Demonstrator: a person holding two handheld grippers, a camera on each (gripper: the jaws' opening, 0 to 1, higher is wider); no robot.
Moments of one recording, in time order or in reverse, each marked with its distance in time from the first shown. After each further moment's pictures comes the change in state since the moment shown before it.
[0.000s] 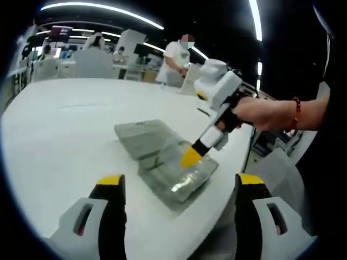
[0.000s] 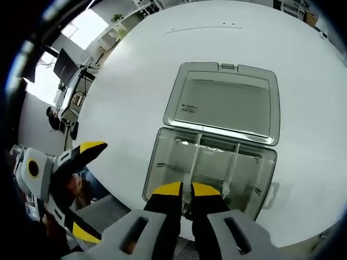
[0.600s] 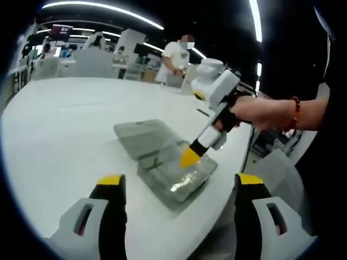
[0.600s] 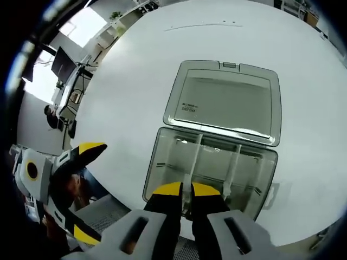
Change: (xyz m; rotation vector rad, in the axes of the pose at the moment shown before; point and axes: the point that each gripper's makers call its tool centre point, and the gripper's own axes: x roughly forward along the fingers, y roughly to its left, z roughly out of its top) left arm 0.001 0.000 -0.001 -0.007 0.003 -0.011; right arm 0.001 0.003 0.001 -0.011 0.024 -0.026
